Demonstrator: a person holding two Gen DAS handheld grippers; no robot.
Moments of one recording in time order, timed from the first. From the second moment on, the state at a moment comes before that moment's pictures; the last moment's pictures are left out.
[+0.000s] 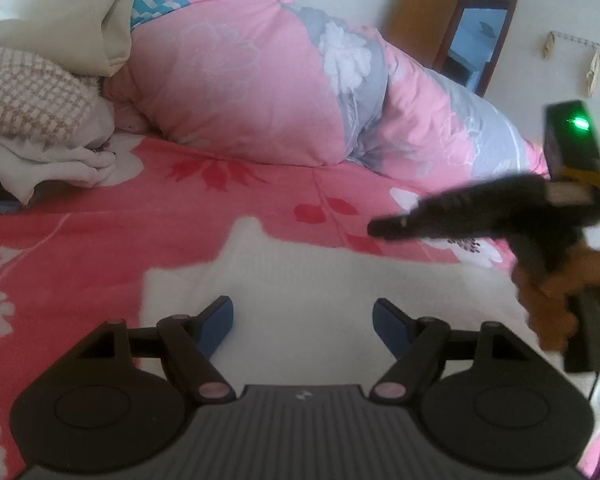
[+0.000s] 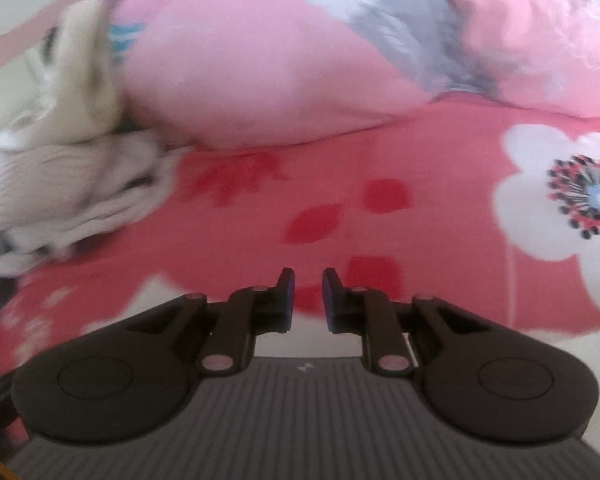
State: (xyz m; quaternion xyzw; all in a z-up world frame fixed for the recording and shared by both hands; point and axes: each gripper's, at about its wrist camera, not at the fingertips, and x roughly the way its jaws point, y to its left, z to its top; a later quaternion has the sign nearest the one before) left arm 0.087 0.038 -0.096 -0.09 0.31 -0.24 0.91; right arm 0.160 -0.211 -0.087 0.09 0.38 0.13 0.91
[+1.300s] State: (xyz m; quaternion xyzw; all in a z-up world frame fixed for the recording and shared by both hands) left arm 0.074 0.060 -0.093 -0.10 0.31 -0.26 0.91; right arm 0.207 -0.132 -0.109 0.10 0.43 0.17 0.88
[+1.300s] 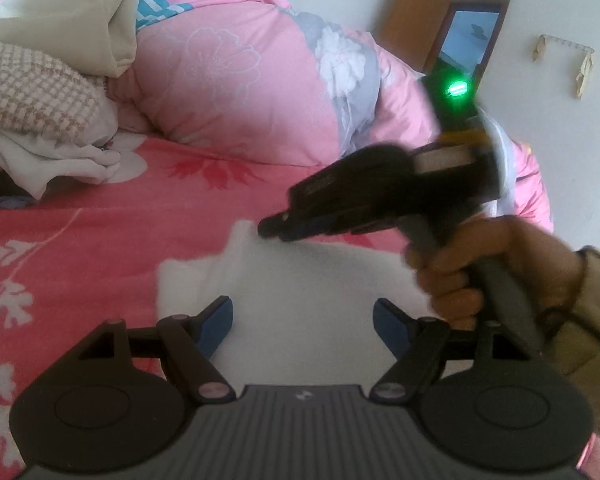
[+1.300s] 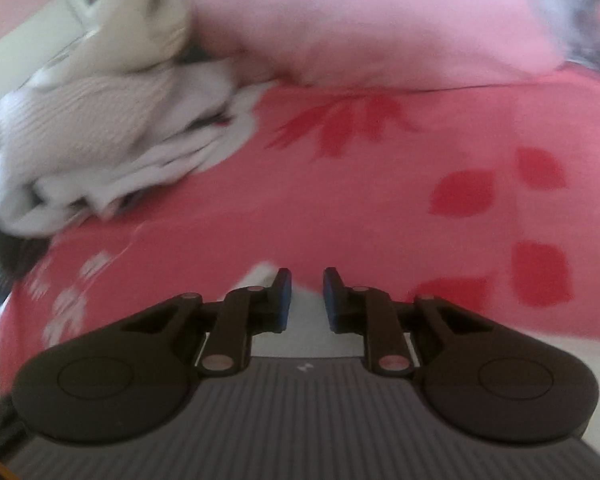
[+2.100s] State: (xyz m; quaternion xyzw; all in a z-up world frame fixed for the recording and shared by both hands) left arm 0.071 0.060 -0.095 -0.09 0.30 -0.26 0.91; right arm 0.192 -0.123 -0.117 0.13 0.46 0.24 0.84
